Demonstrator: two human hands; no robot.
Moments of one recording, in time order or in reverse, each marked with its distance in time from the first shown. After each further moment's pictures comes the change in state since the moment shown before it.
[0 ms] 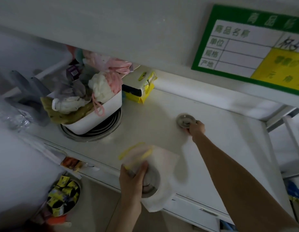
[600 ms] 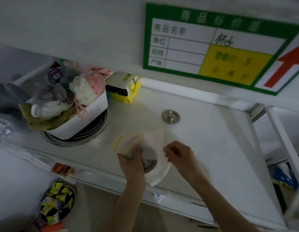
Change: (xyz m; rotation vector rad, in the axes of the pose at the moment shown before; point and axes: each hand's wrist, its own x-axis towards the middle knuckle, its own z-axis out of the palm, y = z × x) left_hand 0.024 0.001 0.061 -0.131 0.107 0.167; right_hand -0.180 0.024 -0.066 -0.210 -0.368 -0.450
